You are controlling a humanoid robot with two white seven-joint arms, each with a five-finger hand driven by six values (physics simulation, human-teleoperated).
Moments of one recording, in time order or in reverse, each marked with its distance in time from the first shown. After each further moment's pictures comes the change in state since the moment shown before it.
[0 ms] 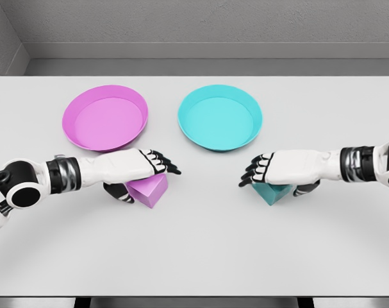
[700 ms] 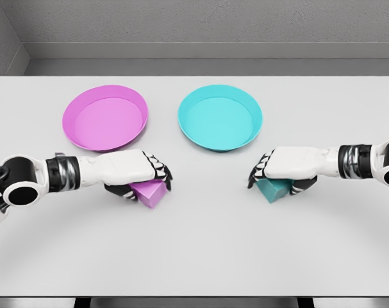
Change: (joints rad) left arm -0.034 0.009 -0.014 -0.006 -0.031 -0.076 0.002; right arm 0.002 0.028 -0.004 0.066 -0.029 0.017 -0.017
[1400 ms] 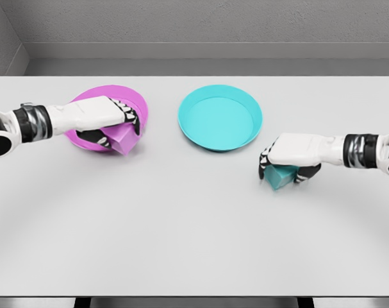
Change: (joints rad) left arm -0.176 -0.007 0.030 0.260 0.024 -0.040 0.005; right arm 0.003 0.031 -0.093 0.033 0.027 -0.013 0.005
